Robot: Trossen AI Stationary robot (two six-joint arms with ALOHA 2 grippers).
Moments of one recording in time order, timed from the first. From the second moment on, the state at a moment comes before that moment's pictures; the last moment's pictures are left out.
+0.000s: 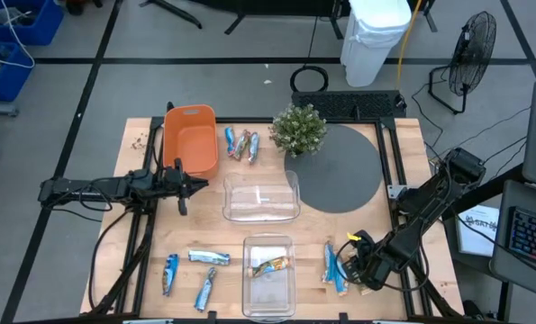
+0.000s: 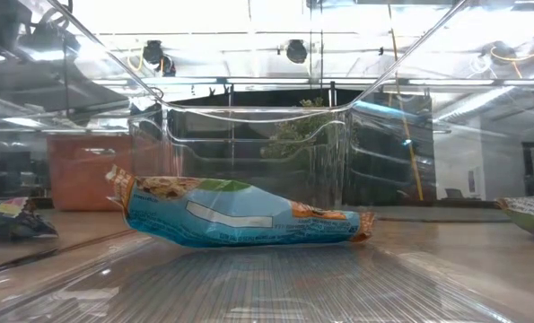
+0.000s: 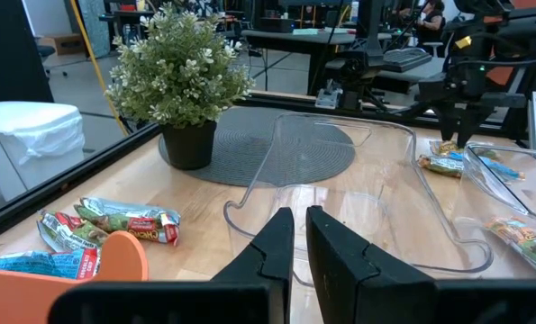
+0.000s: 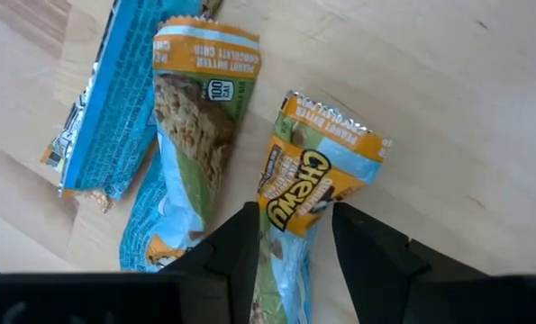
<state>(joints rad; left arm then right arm) 0.00 0.16 0.04 0.00 -0.18 -0.08 0.90 1.46 0.76 -0.65 0.11 1.97</state>
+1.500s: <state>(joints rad) 0.00 0.16 0.04 0.00 -0.18 -0.08 0.90 1.45 0.63 -0.44 0.16 1.74</state>
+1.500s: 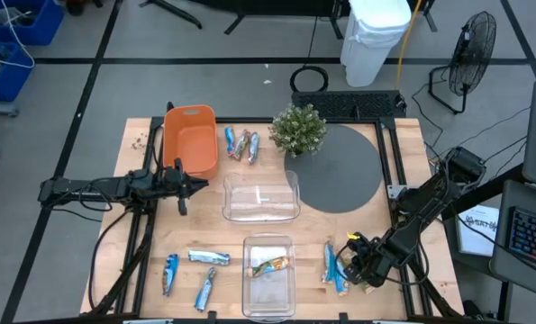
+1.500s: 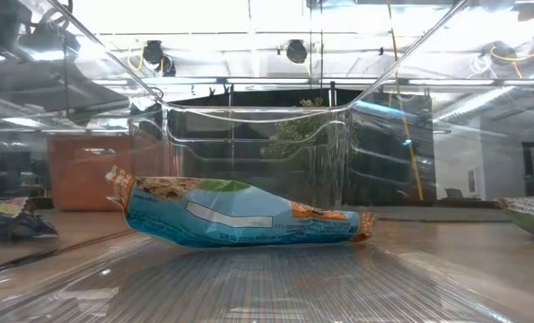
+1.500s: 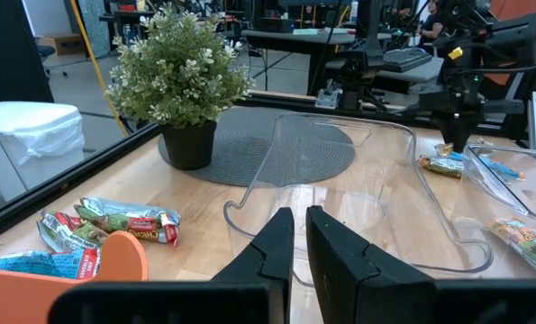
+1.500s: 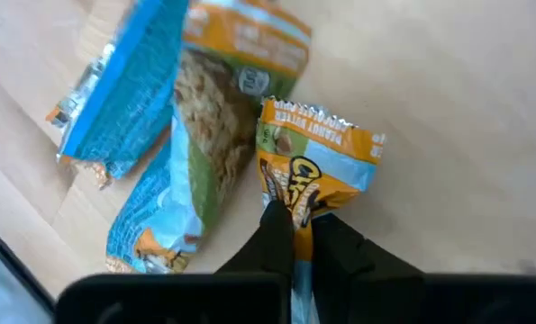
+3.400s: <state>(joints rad) 0.00 0.16 0.04 0.00 -0.18 -0.08 0.38 0.39 0.16 0.11 0.23 0.14</state>
